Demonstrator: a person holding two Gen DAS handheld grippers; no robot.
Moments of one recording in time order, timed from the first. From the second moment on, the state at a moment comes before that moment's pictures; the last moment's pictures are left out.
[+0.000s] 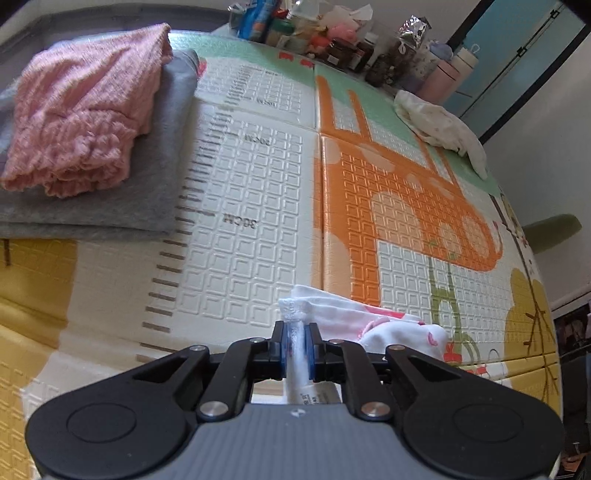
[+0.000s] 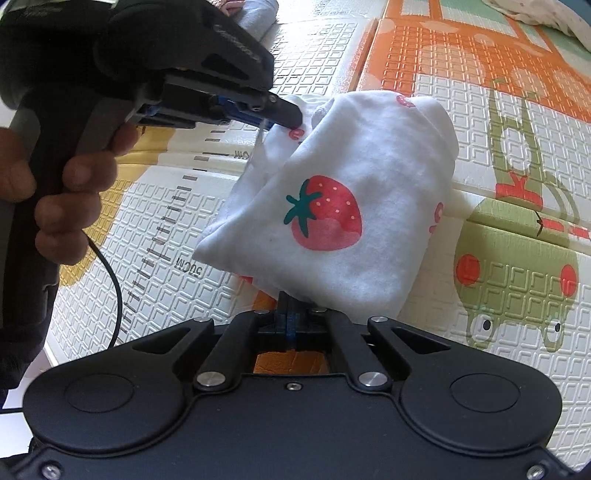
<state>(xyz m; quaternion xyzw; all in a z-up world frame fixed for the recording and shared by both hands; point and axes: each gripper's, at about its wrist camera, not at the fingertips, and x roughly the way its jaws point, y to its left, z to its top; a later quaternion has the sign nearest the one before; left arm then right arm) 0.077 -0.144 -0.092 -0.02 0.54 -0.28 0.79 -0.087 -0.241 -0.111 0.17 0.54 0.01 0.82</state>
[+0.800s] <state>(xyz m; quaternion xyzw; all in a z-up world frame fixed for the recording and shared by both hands) 0.037 -0.102 -0.072 0.01 0.50 -0.26 0.83 -0.093 -0.271 -0.029 0.23 0.46 0.03 0.86</state>
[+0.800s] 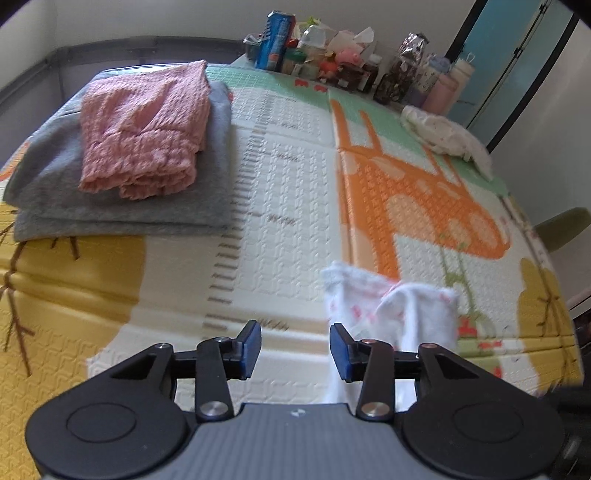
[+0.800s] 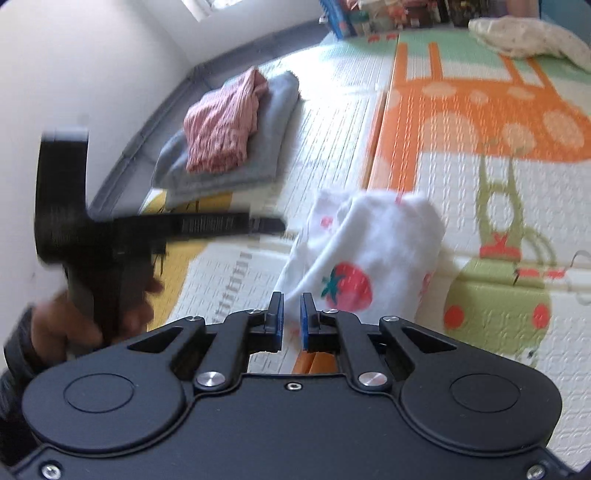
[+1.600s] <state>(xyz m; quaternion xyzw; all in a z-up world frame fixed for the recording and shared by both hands) 0.025 -0.131 -0.103 0.10 0.51 -0.25 0.82 -0.005 -0.266 -0.070 0.14 0.53 -0.08 0.83</state>
